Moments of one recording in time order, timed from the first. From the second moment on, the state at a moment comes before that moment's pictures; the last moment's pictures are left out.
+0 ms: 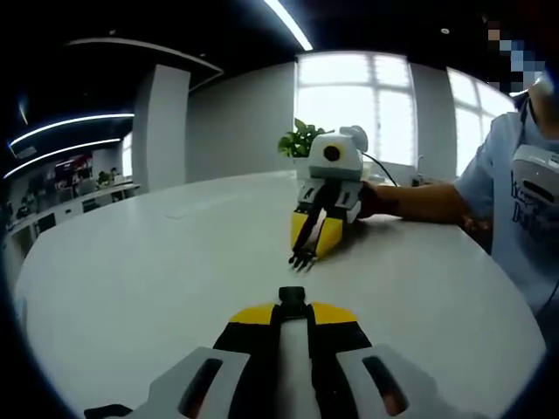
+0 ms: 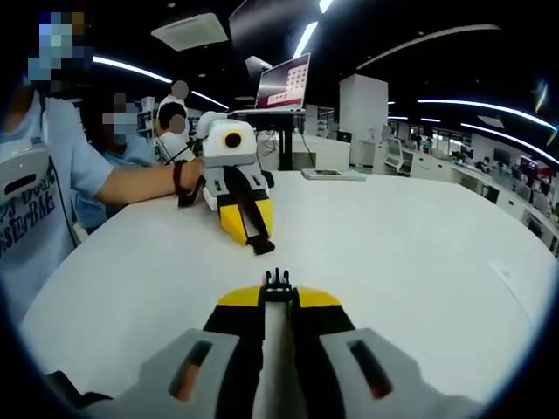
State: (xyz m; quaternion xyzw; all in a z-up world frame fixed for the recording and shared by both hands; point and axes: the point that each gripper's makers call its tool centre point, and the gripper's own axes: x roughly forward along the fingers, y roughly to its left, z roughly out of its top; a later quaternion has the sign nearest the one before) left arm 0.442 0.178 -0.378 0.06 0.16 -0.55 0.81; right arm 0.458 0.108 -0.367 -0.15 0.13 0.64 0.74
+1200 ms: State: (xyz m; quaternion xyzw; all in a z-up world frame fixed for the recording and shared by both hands) left arm 0.437 0.175 -0.382 0.07 0.16 -0.56 0.81; right arm 0.449 0.122 -0.373 -0.16 0.11 0.64 0.74
